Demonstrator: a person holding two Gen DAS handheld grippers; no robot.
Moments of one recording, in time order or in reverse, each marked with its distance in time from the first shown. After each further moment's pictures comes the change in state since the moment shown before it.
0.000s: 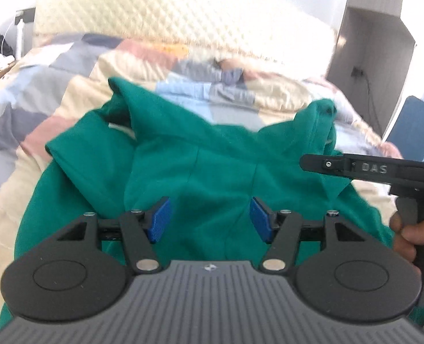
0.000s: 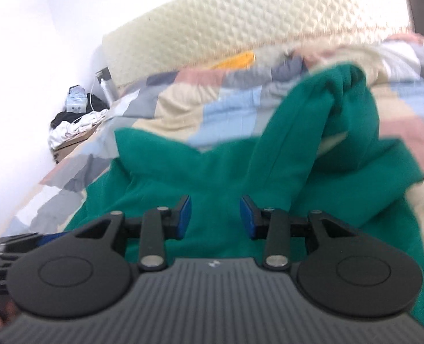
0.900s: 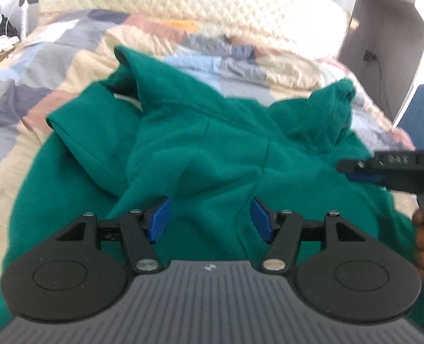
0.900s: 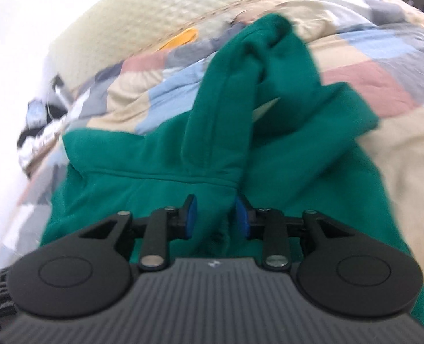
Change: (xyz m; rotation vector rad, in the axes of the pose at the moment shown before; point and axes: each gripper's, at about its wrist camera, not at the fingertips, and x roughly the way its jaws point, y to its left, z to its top) left arm 0.012 0.007 -0.008 -0.021 0.096 0.030; right arm -0.008 -0.055 -0.018 0.242 0.105 -0.115
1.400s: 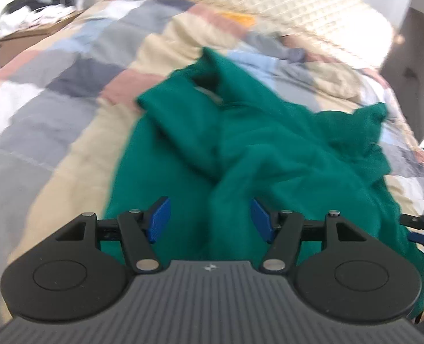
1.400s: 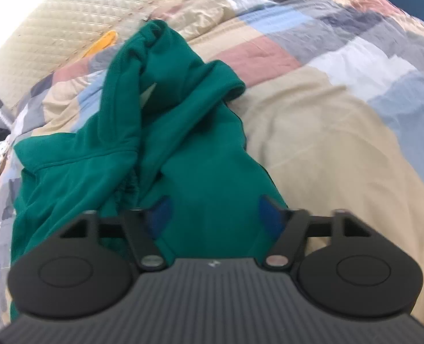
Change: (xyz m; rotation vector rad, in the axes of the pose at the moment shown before) left arm -0.081 0.051 0.013 -0.165 0.113 0.172; right arm -0.075 -0.054 -0.032 0.171 0.055 -0.261
